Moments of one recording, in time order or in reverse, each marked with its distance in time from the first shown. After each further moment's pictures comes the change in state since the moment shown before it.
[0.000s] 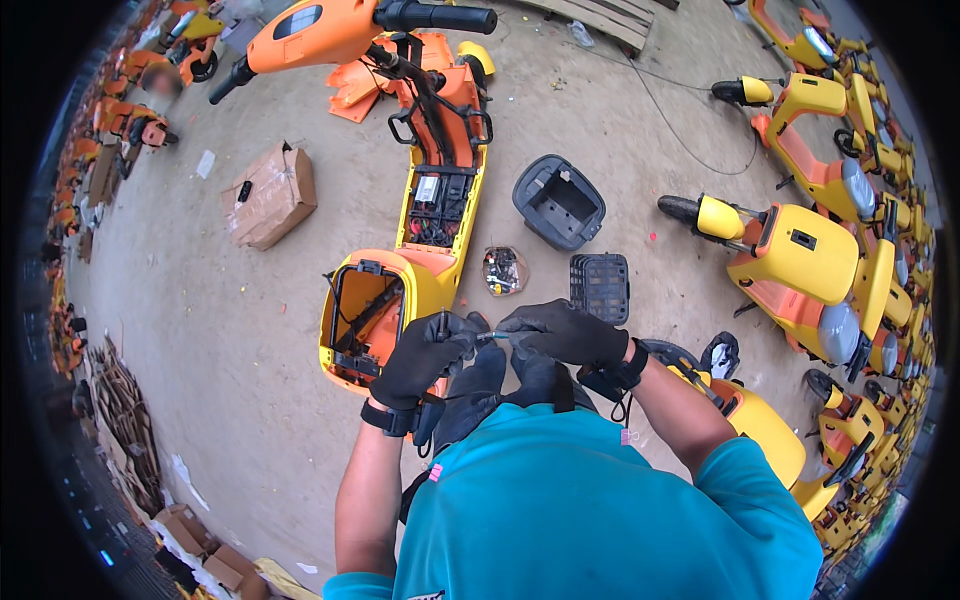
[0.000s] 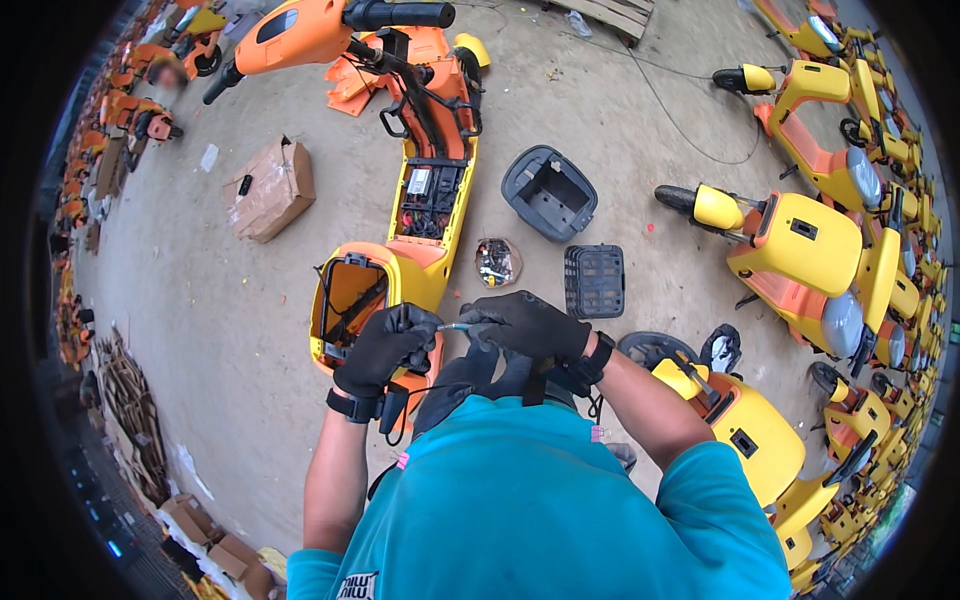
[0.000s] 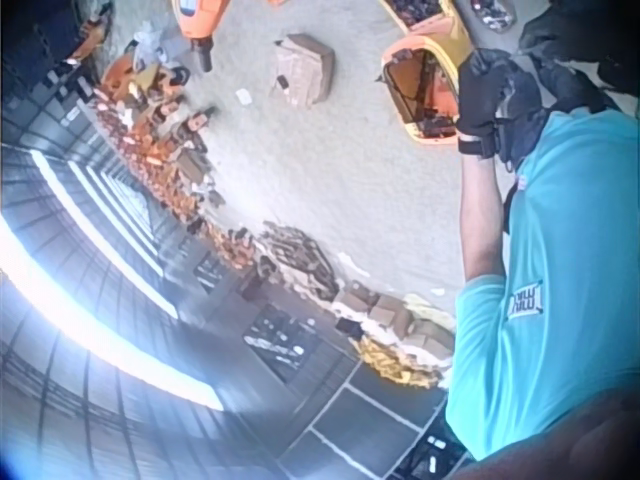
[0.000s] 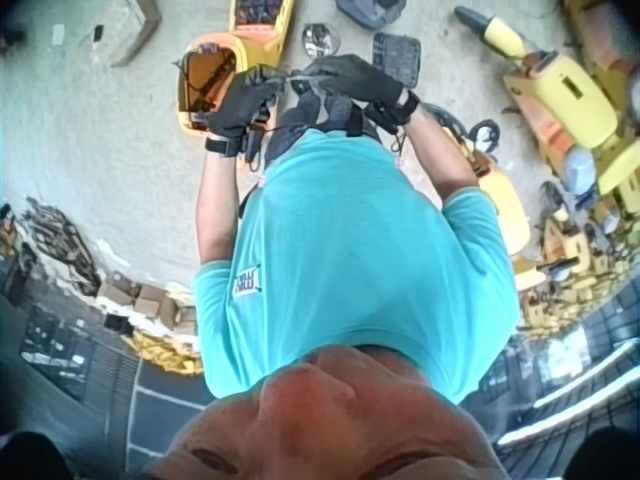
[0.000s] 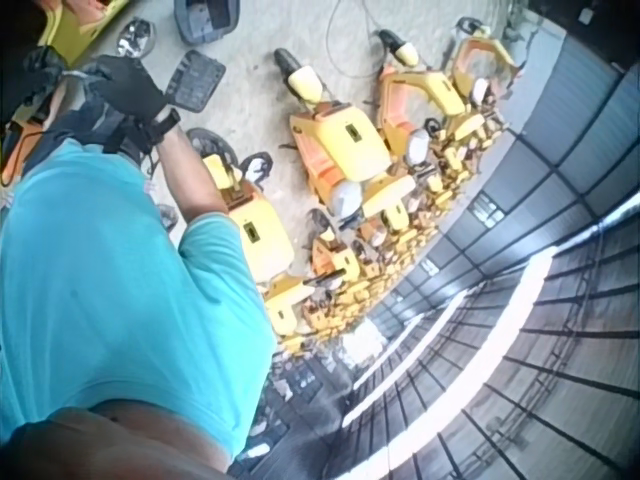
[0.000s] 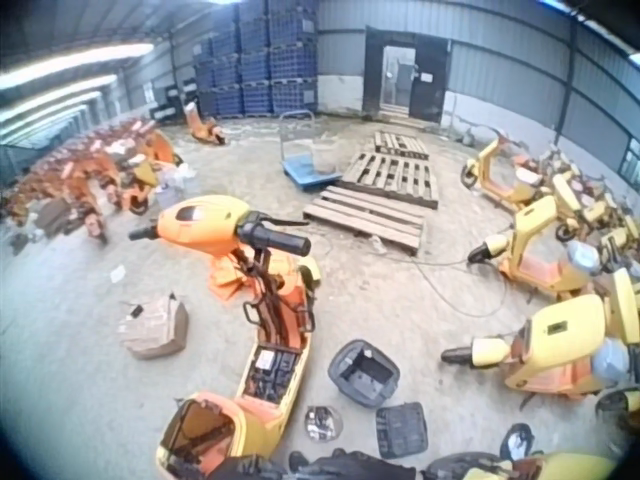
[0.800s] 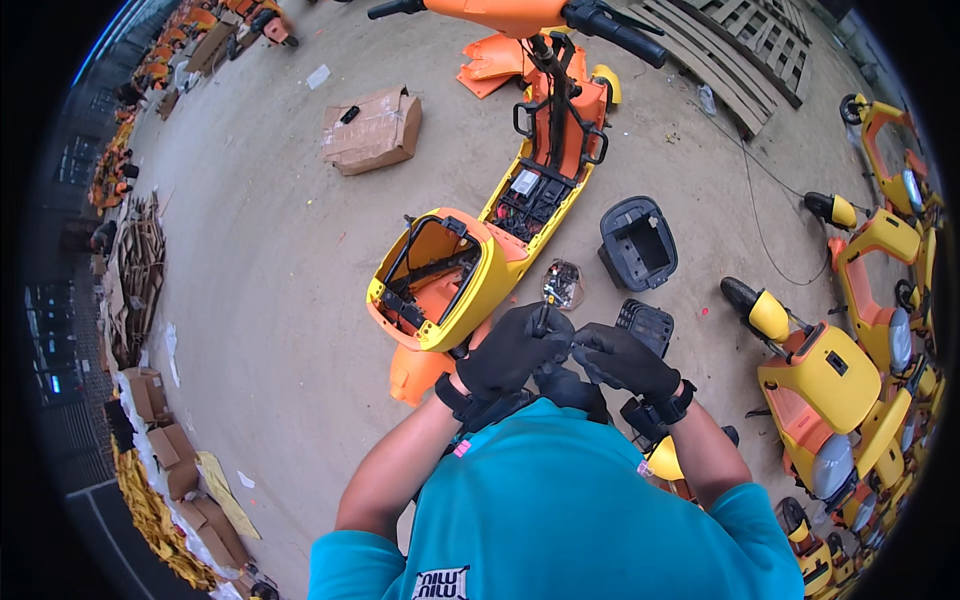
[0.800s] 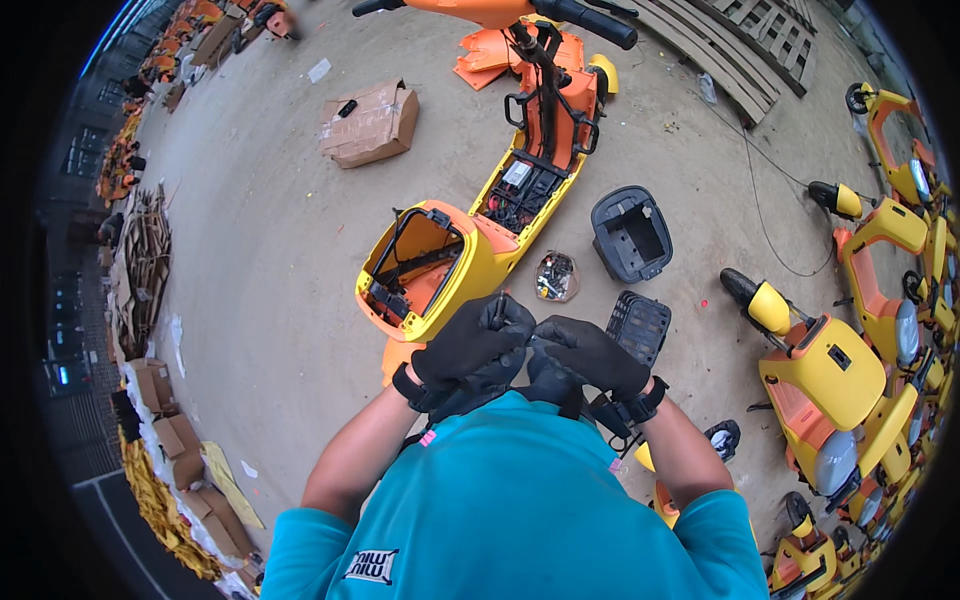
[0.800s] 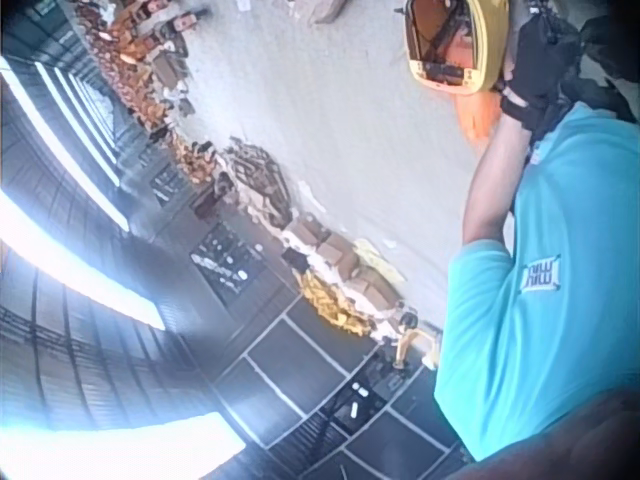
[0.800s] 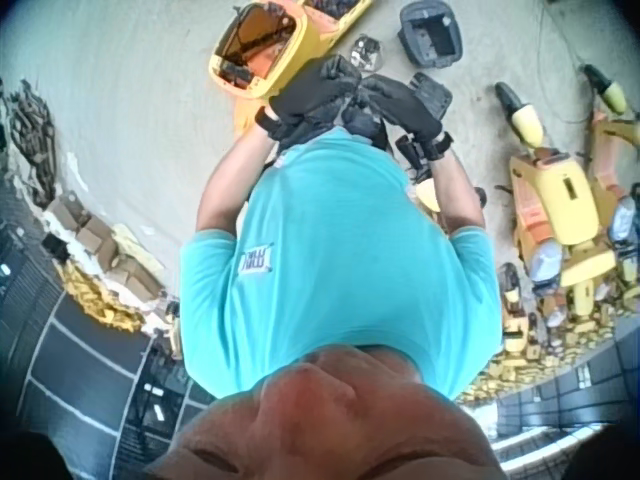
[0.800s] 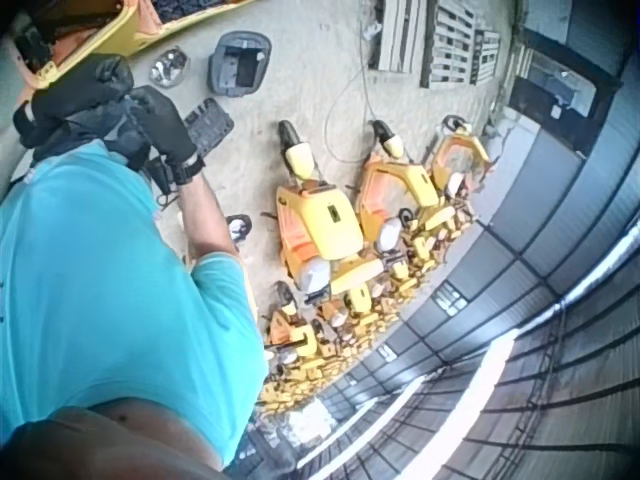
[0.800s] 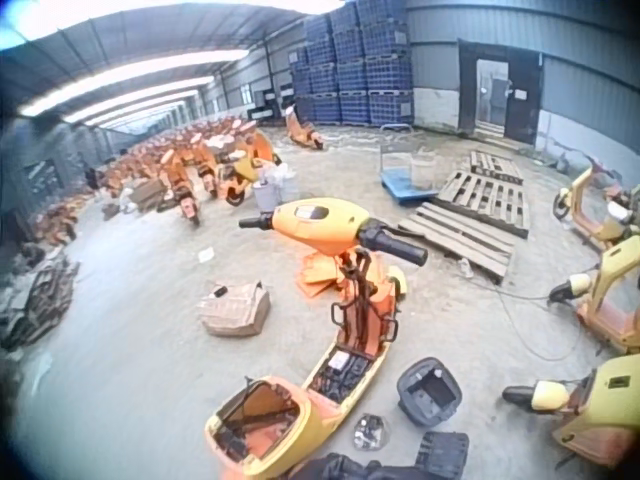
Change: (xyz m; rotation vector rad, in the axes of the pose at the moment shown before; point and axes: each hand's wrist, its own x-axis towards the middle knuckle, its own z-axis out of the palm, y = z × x) left_hand -0.033 -0.012 0.041 -0.055 0.111 0.269; right_hand -0.005 -0.036 0.016 0.275 -0.174 0.254
